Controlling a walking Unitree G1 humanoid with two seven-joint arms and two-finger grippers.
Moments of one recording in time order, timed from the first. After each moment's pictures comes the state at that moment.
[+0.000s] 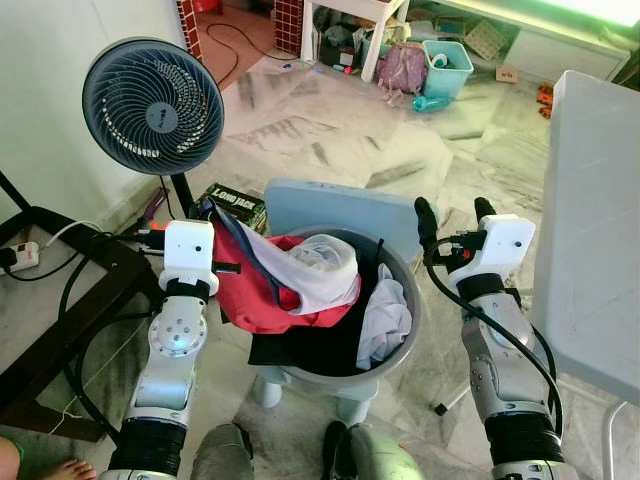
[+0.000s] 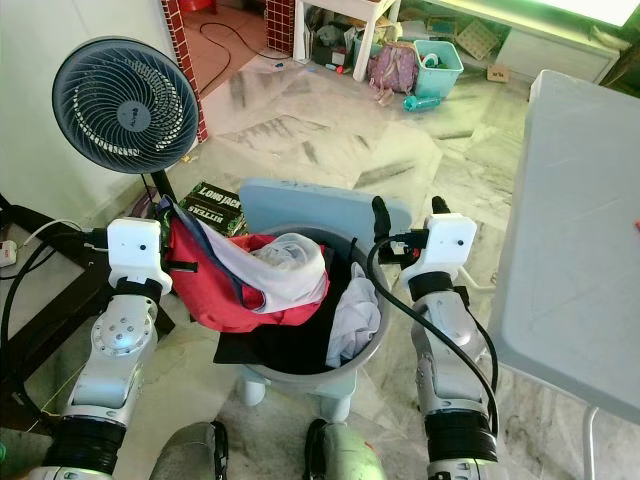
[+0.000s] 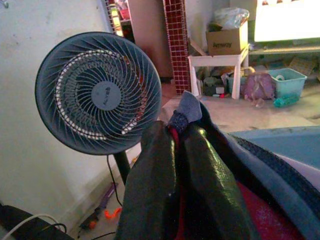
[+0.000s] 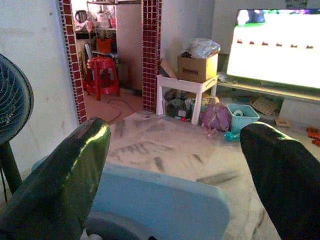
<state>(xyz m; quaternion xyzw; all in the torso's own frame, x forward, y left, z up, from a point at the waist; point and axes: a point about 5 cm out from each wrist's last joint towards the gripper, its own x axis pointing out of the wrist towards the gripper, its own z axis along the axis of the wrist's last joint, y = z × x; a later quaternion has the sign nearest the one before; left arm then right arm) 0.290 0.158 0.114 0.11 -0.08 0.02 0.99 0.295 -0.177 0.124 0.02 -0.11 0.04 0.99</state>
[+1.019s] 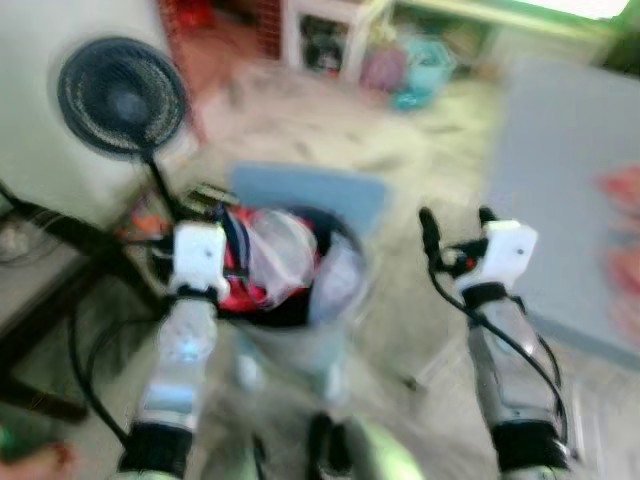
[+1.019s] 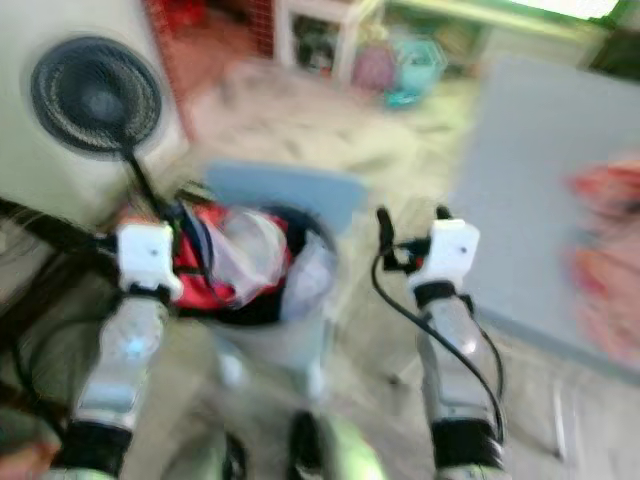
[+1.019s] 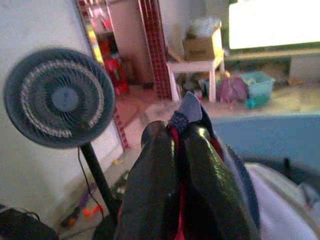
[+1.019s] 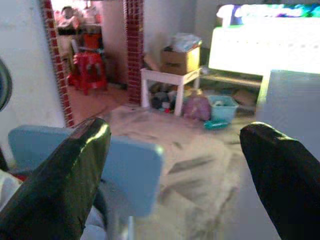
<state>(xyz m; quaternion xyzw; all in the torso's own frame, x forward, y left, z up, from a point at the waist) 0.289 0.152 0.113 0.11 -0.08 0.01 0.99 0.288 -0.181 0.113 0.02 -0.09 0.04 0.99</state>
